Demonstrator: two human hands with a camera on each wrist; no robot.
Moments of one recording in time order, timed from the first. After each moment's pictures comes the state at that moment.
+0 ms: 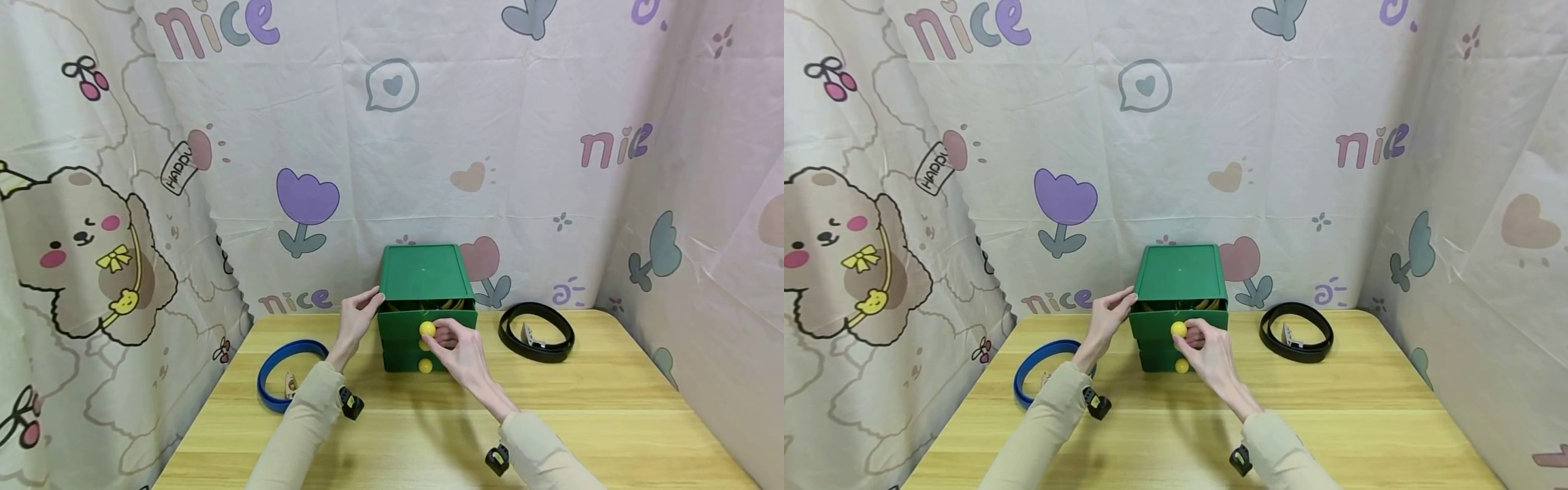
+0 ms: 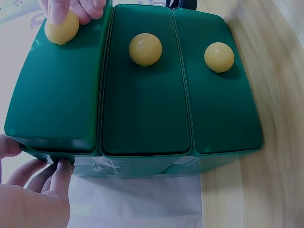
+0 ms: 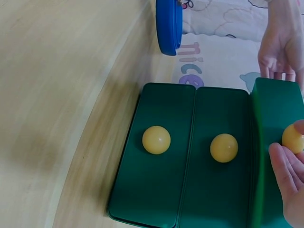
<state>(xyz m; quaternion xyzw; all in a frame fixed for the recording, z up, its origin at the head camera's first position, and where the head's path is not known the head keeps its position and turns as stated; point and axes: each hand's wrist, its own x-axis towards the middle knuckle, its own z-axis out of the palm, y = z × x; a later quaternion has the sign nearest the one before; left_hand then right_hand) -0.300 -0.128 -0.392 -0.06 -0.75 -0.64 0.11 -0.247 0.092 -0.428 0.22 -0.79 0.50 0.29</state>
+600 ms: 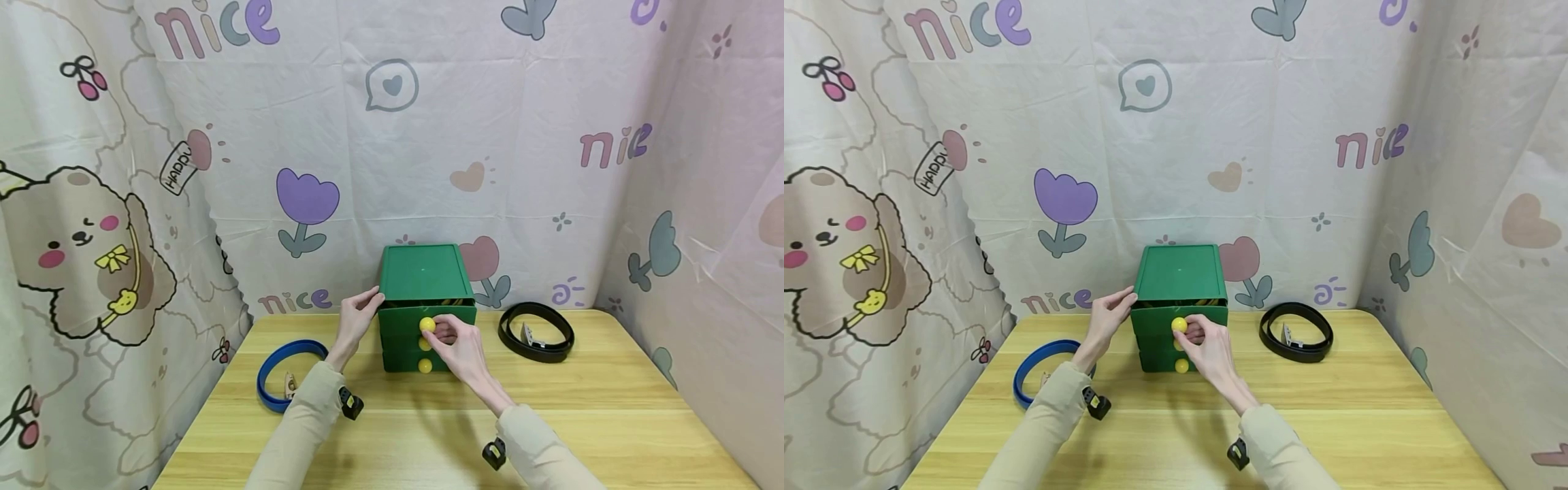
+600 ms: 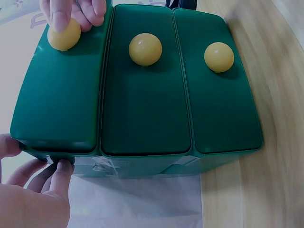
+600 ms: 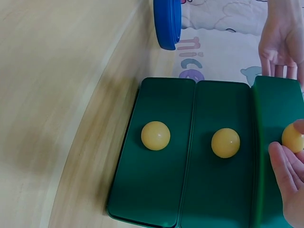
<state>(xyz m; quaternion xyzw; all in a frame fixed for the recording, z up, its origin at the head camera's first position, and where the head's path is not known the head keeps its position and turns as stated) -0.300 -0.129 -0.392 -0.07 -0.75 -0.65 0.11 -0.256 0.092 -0.427 0.21 -0.80 0.49 0.29</state>
